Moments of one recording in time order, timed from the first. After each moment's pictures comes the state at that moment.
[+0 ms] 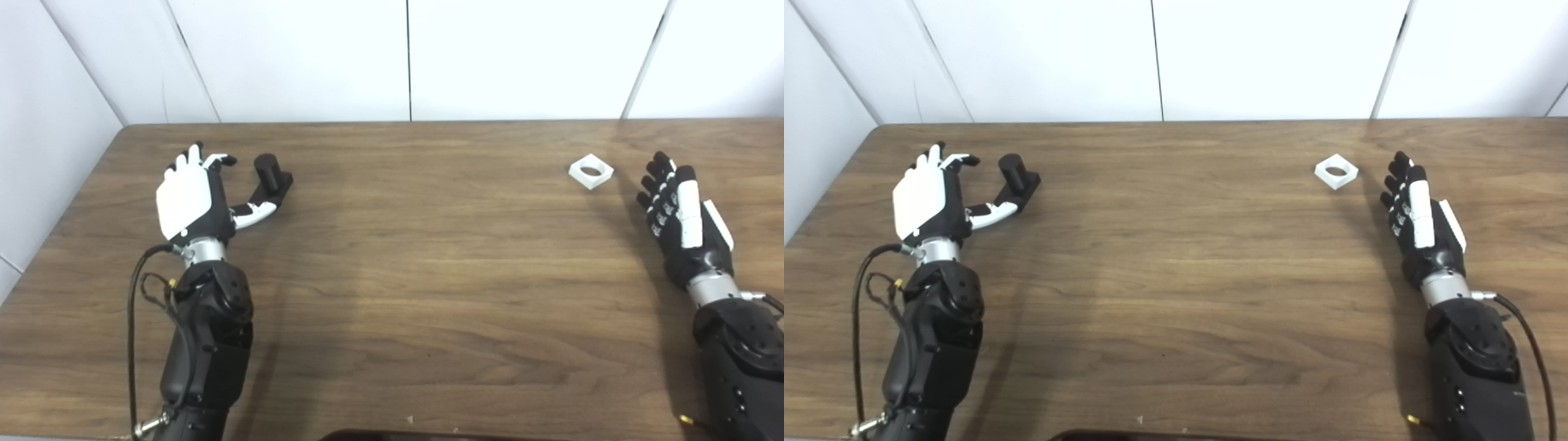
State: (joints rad) left arm -0.27 0.23 0.03 0.03 0.97 0.47 0.08; right arm -0.25 -0.26 -0.18 0.19 0.19 0.06 0.15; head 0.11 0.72
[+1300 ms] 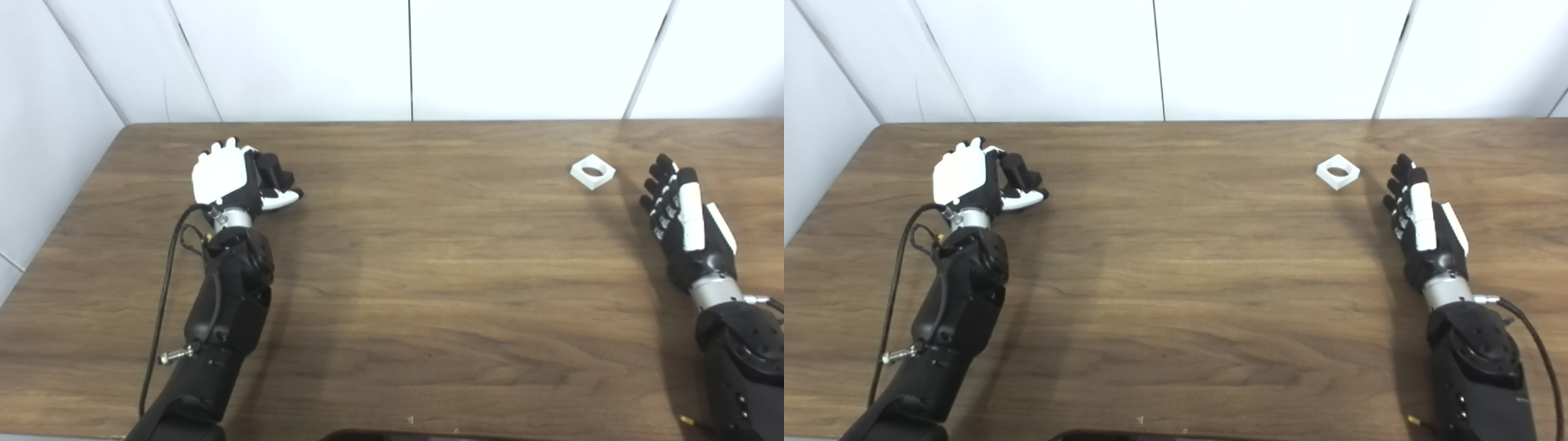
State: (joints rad) left arm -0.43 0.26 -0.06 0.32 1.02 0.47 0.08; right arm -0.23 -0.26 -0.18 0.15 0.18 0.09 0.13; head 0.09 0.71
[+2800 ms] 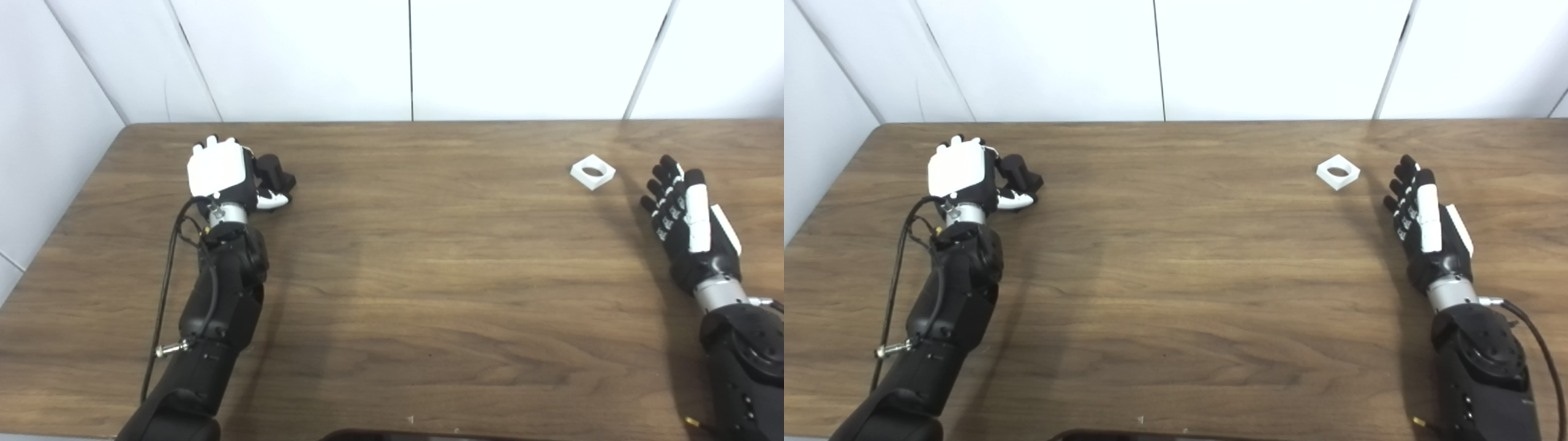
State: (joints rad) left arm -0.45 0.27 -0.06 0.35 1.13 0.46 0.04; right arm -0.23 -0.27 -0.19 0.17 0.21 0.08 0.16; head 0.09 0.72
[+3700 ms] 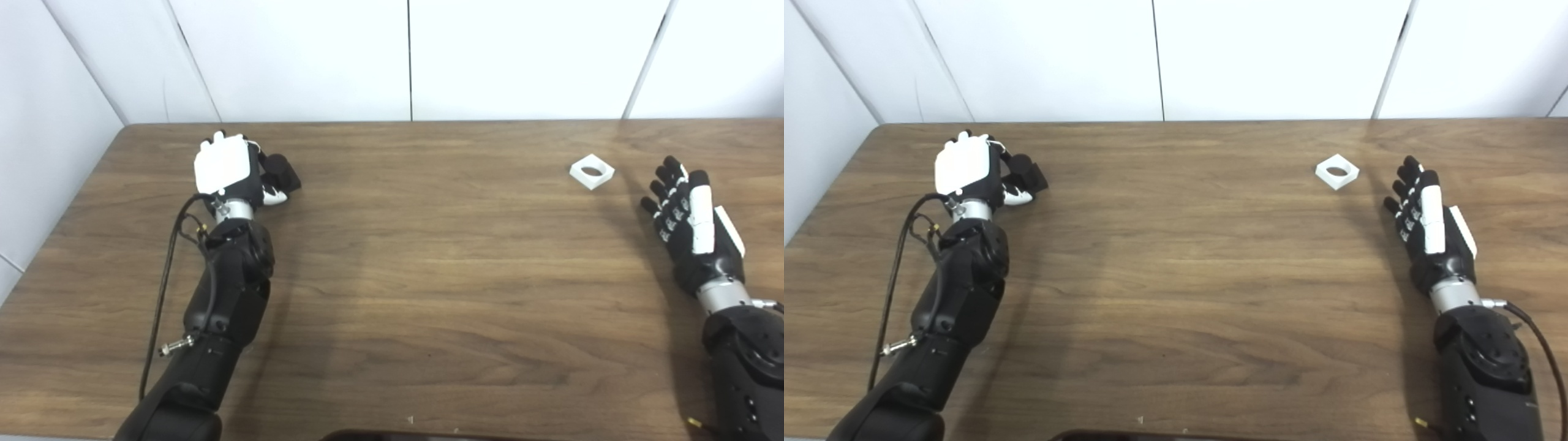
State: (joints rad) left arm -0.46 0.27 -0.09 0.35 1.01 0.46 0.11; right arm -0.23 -0.27 -0.20 0.17 0.22 0.08 0.16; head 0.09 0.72
